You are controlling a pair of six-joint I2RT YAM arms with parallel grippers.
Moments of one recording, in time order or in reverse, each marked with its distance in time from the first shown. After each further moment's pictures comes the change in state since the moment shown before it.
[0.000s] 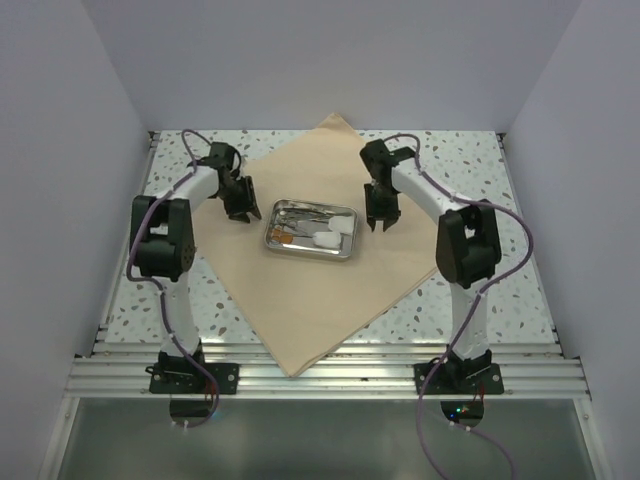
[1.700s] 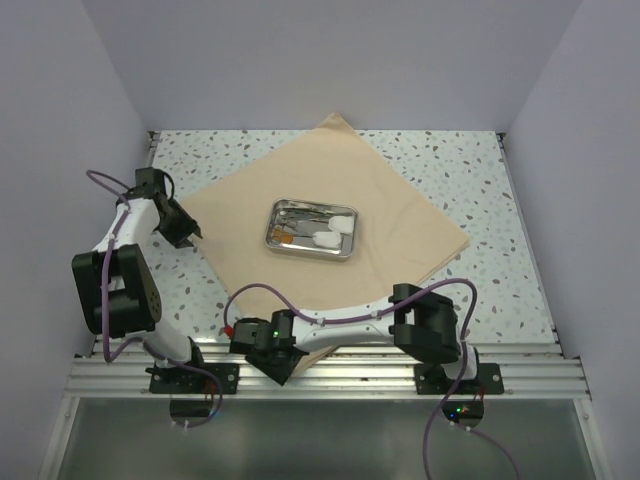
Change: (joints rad) left arm 0.345 -0.482 -0.432 -0.045 -0.159 -0.217; right arm 1.082 -0.098 -0.290 0.254 -0.040 0.082
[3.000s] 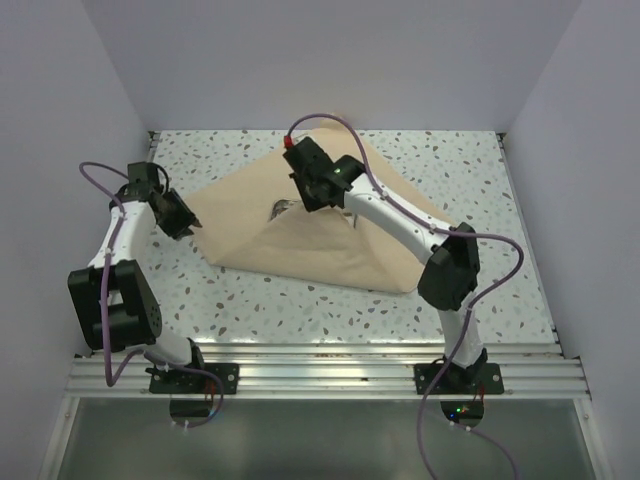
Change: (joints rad) left arm 0.001 -0.088 0.001 0.035 0.072 0.061; right arm -0.651 -0.021 0.467 -0.109 0.304 -0.209
